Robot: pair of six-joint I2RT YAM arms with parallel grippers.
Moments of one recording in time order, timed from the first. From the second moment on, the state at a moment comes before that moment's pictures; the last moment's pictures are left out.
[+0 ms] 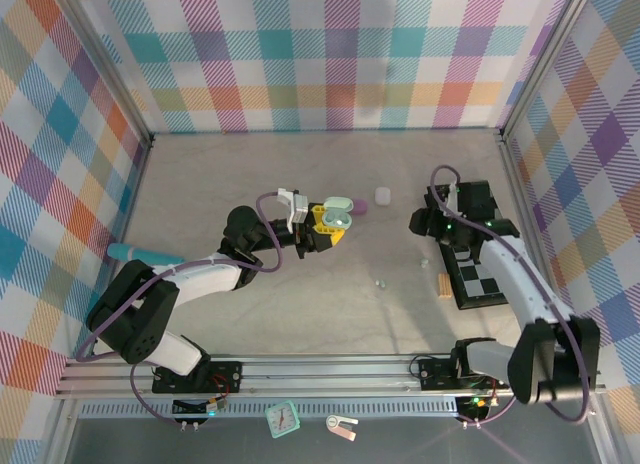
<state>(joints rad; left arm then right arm) -0.59 1.48 0.66 1.07 0.85 -0.28 0.10 1.23 0.87 -0.61 -0.23 0.37</state>
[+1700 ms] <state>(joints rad) -0.59 1.46 0.64 1.04 0.84 -0.24 0.29 1.64 0.92 -0.62 -0.08 0.47</state>
